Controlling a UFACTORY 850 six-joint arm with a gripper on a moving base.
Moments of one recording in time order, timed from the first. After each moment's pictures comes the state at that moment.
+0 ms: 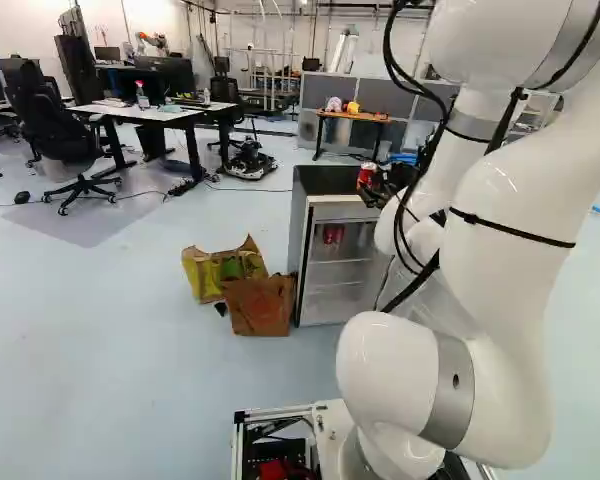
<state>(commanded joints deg) -29.3 -15.8 -30.1 -31.2 77.2 0.0</state>
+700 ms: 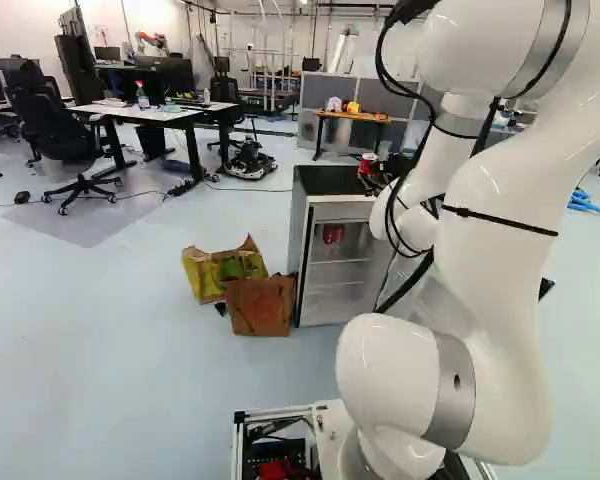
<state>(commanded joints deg) -26.6 -22.0 -38.7 -26.8 76.7 0.0</state>
